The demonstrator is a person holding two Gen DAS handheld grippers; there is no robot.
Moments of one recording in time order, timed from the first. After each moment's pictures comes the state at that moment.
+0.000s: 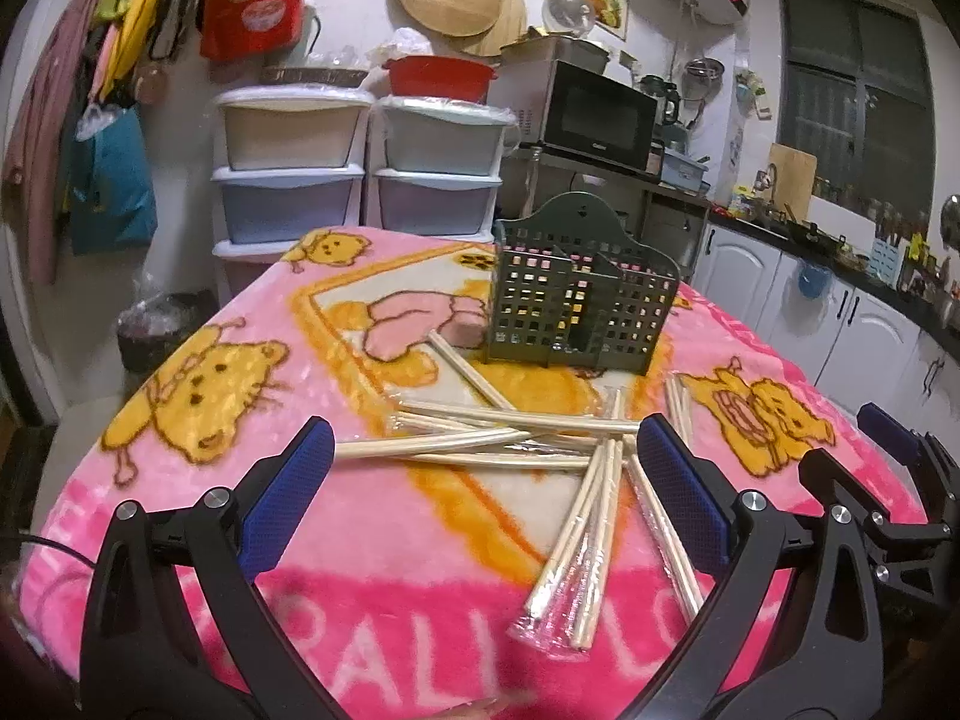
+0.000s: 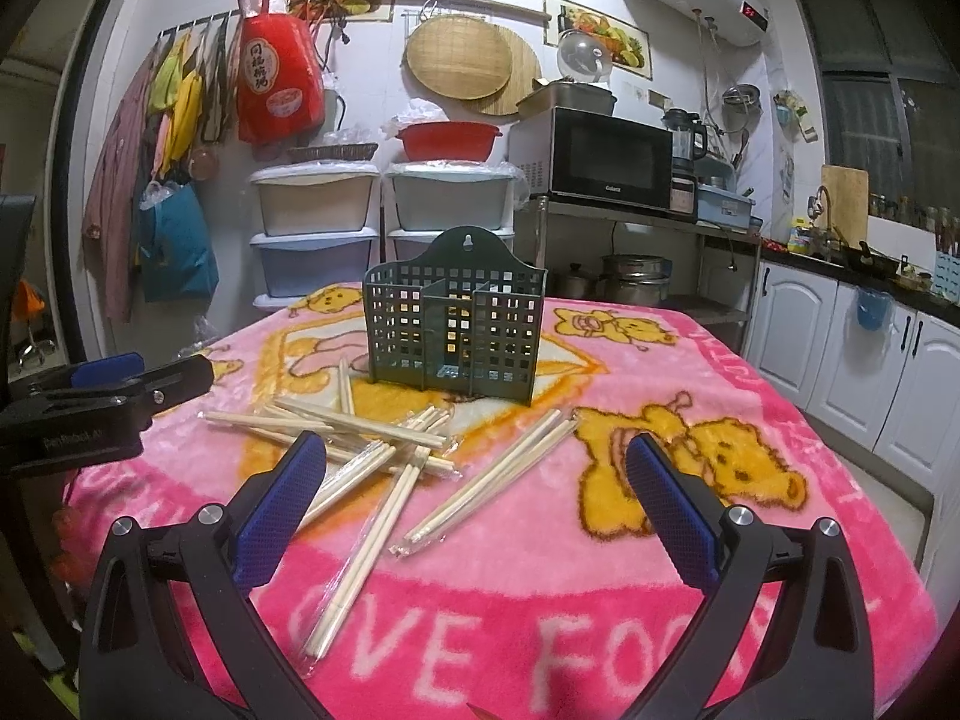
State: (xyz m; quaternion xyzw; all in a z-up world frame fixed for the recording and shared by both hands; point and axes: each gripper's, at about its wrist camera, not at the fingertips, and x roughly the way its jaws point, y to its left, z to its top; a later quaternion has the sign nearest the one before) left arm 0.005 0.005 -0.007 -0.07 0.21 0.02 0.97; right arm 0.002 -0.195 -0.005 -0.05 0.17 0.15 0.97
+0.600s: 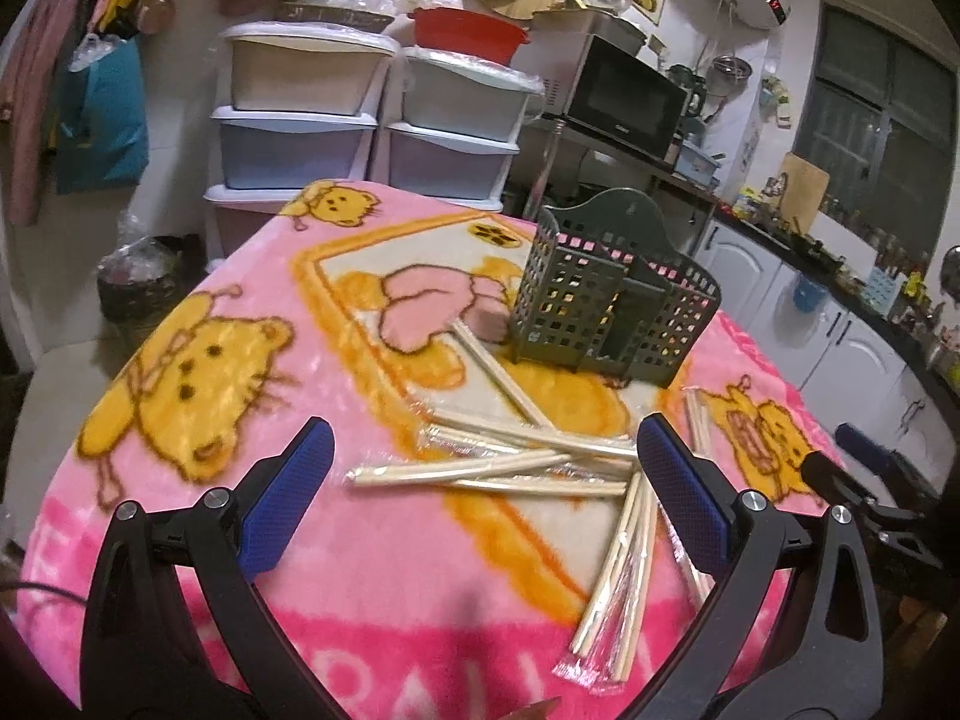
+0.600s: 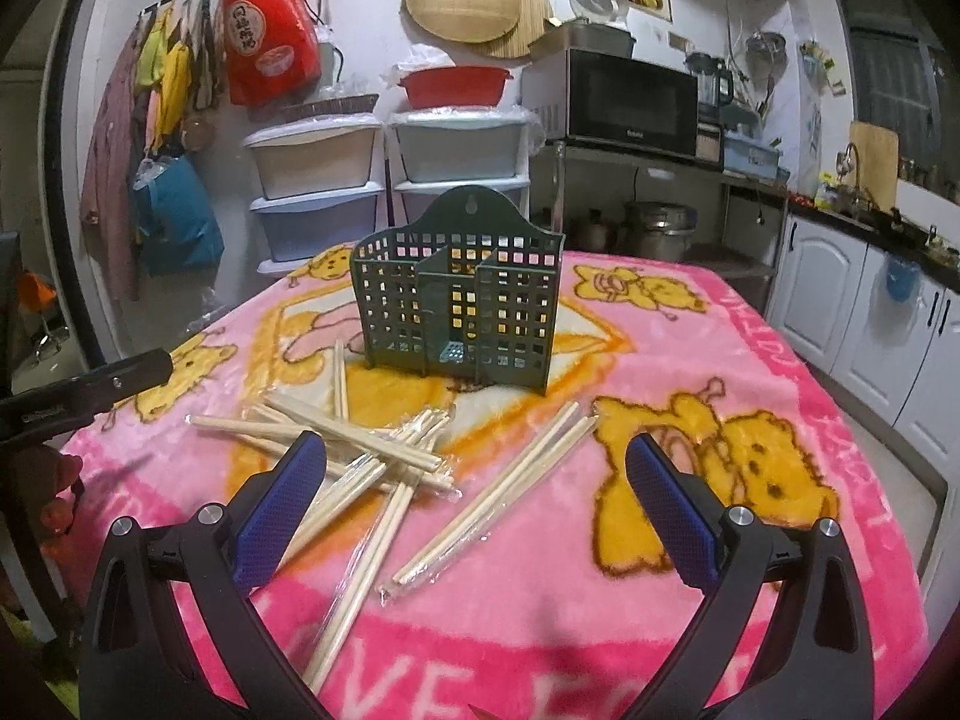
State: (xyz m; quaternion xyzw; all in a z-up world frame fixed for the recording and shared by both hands) left arm 0.047 0.061 0.002 -0.13 0.26 -0.02 0.95; right arm 0.064 -0.195 0.011 -0.03 0.25 0.18 0.95
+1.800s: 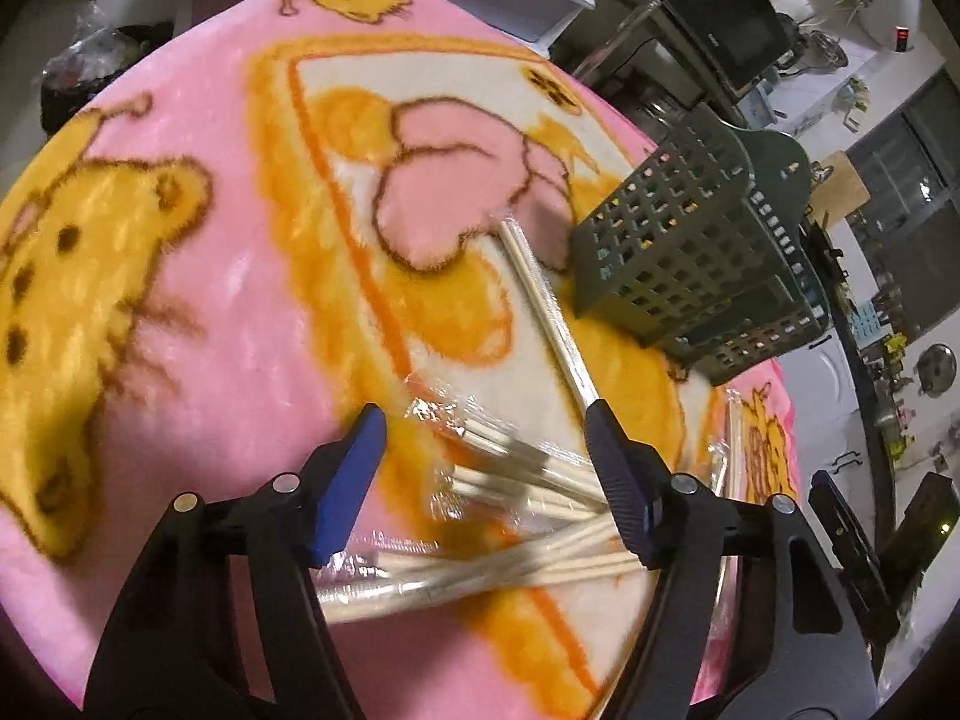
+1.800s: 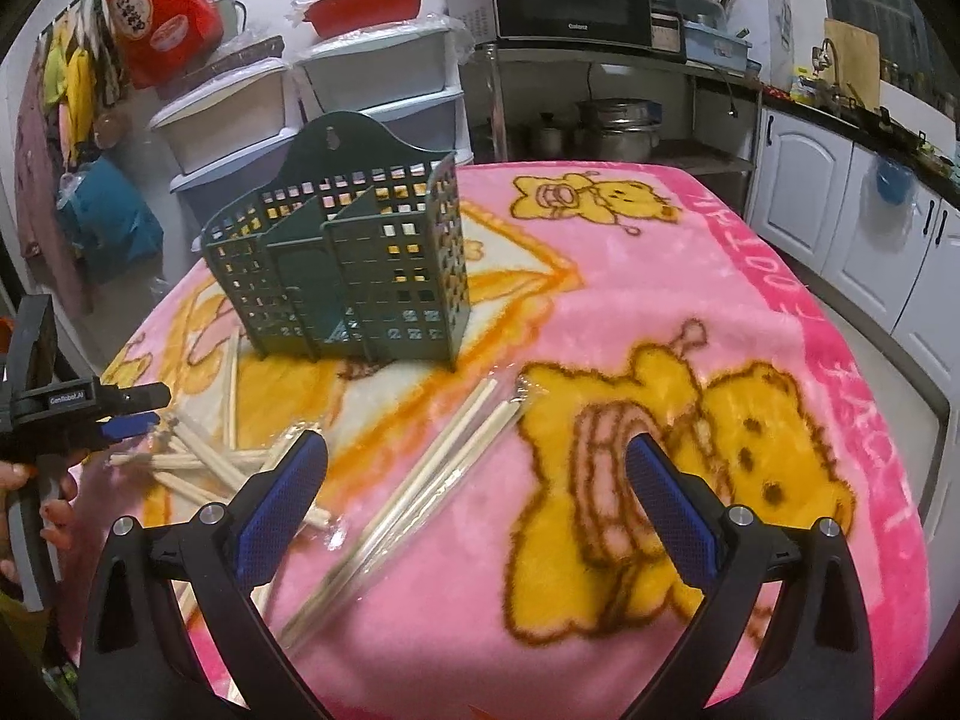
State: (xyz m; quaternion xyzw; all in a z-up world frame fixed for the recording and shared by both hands) left arm 0.174 0.110 -0.065 -0.27 0.46 -0.05 0.84; right arm 0.162 -0.232 -0.008 0.01 0.37 0.13 0.92
